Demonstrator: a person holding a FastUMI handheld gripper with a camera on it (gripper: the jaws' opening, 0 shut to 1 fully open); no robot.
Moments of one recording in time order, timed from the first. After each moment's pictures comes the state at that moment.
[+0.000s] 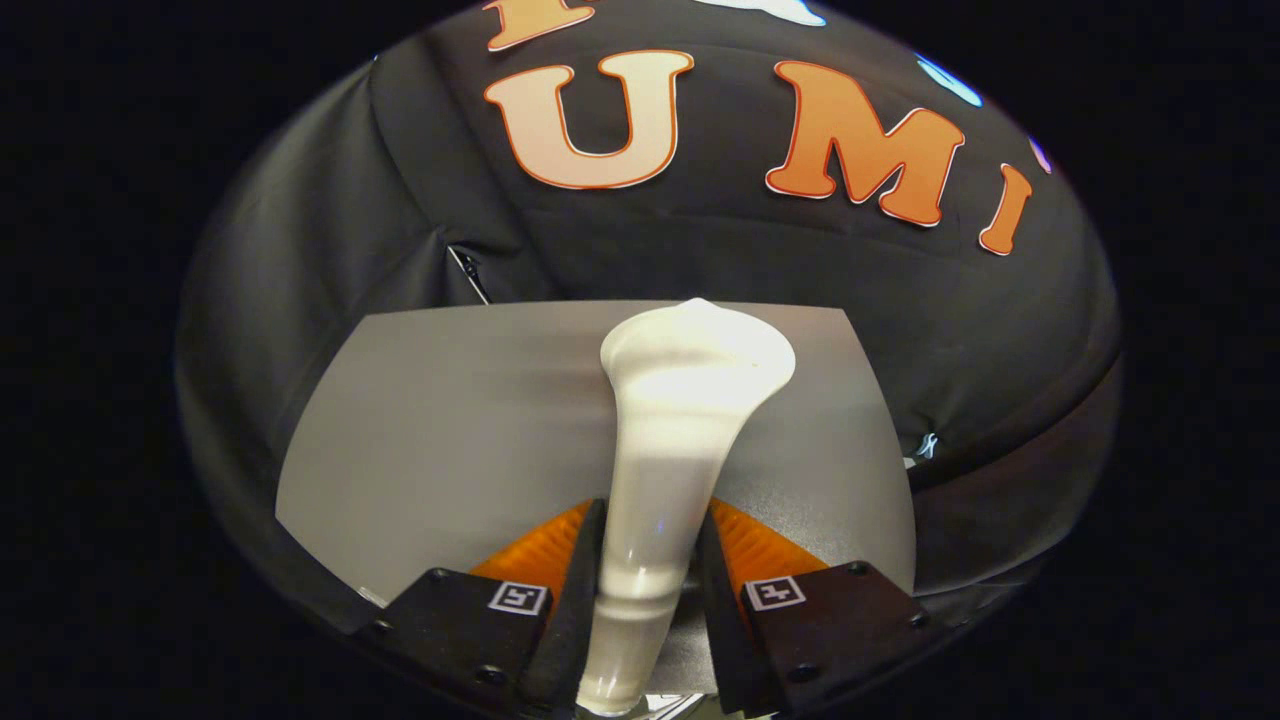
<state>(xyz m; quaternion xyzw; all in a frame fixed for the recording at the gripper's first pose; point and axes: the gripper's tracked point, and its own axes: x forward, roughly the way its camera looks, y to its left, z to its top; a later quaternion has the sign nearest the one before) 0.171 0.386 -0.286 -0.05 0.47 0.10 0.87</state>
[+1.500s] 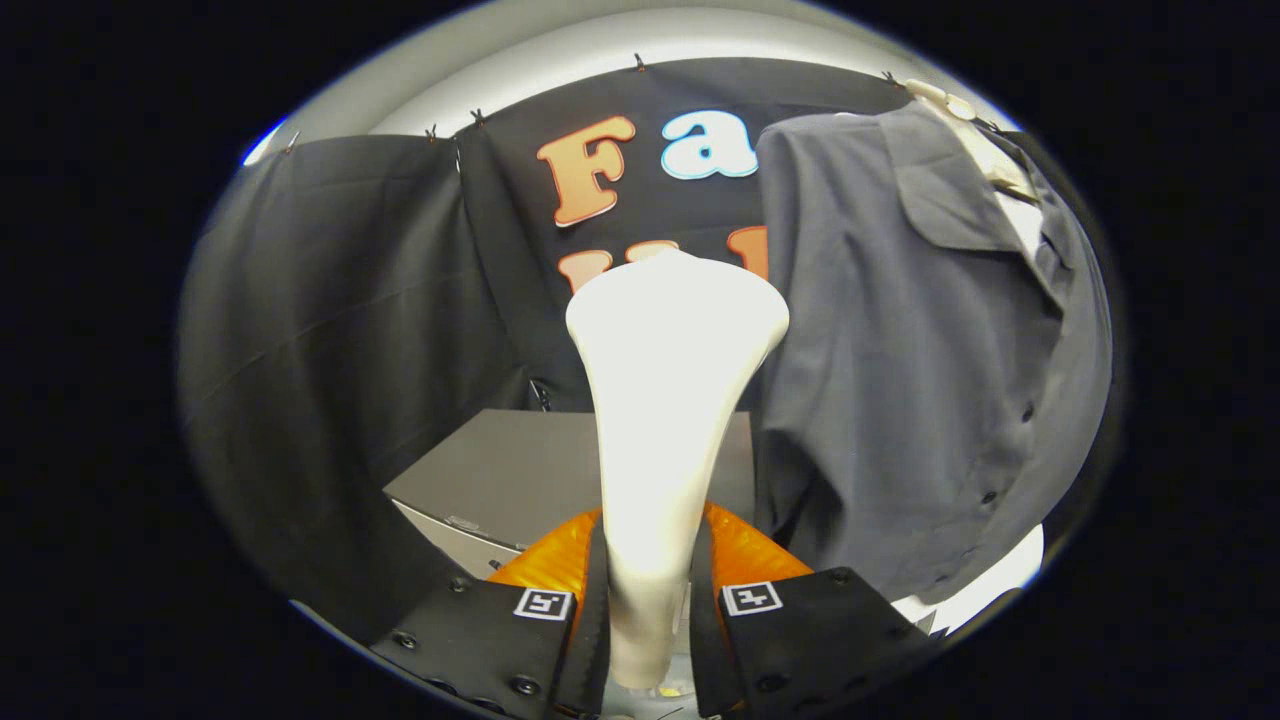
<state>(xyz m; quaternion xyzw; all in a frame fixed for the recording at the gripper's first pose) 0.022 0.259 -0.103 0.02 0.22 0.19 0.96</state>
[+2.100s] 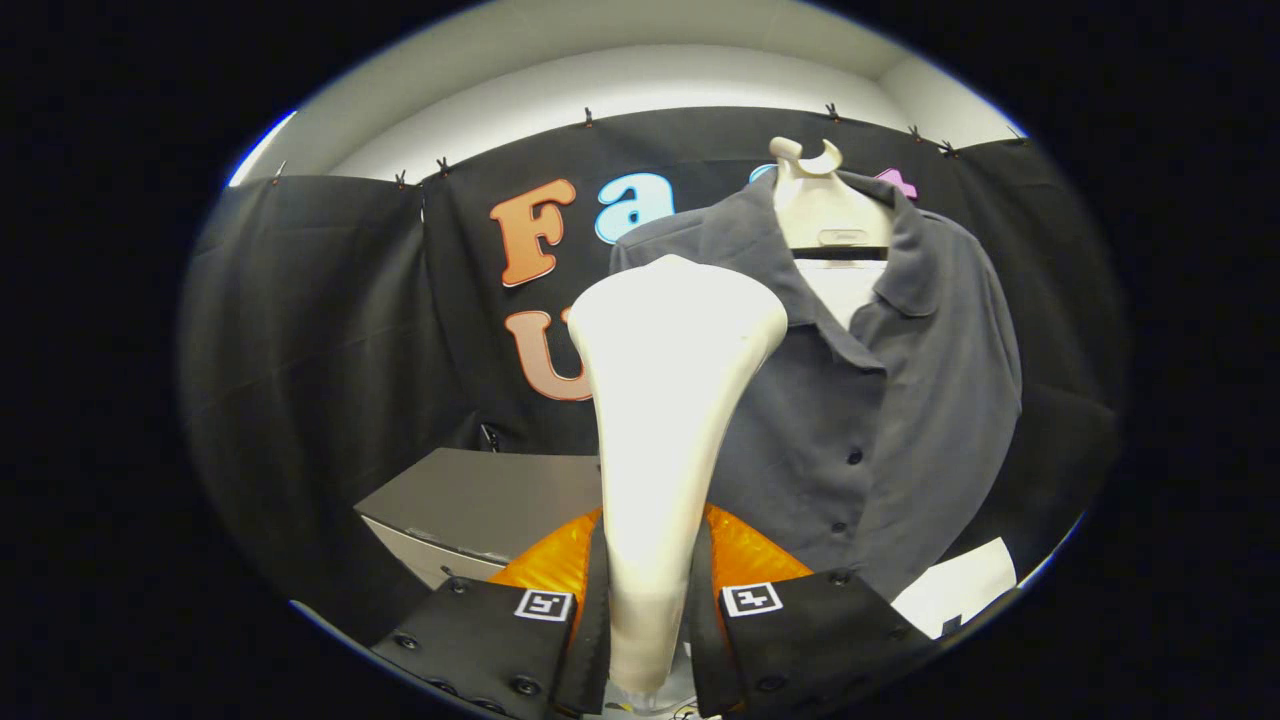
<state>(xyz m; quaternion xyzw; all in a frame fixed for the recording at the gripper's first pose) 0.000 0.140 -0.057 0.02 0.15 0.12 0.98</state>
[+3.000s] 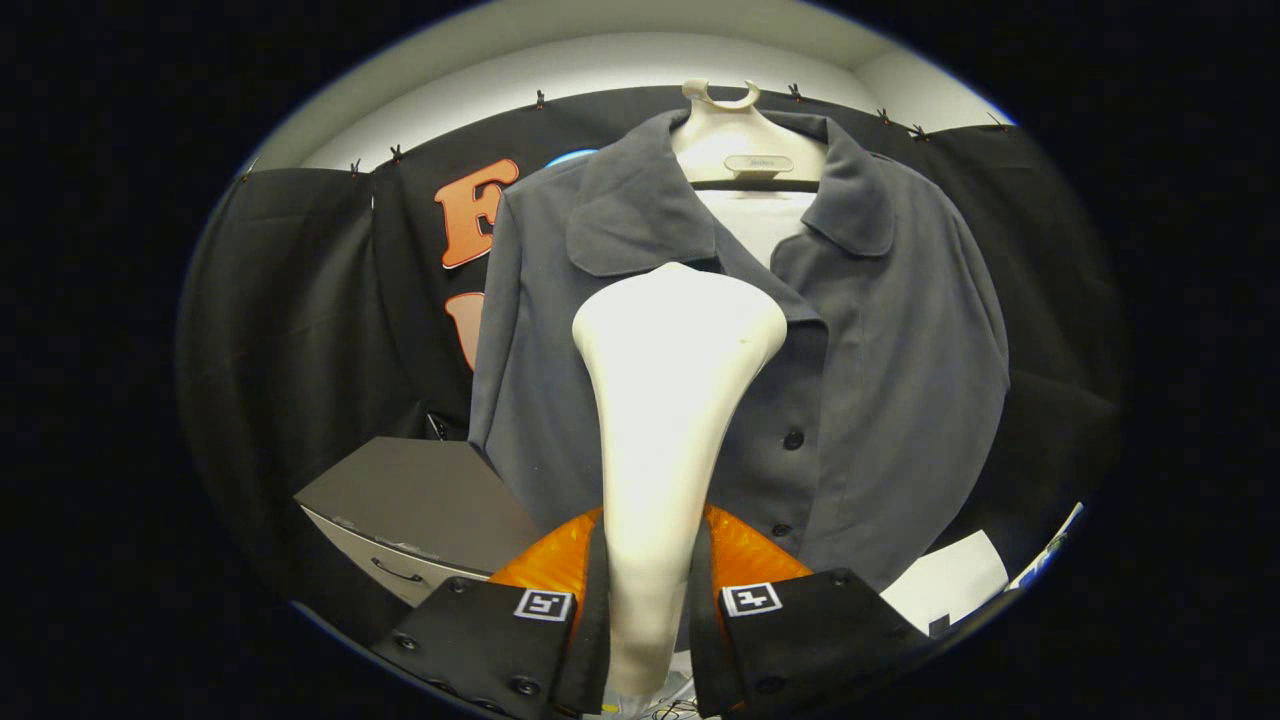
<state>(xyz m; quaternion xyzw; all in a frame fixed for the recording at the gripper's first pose) 0.059 0.077 -0.115 0.01 0.18 0.08 0.98</state>
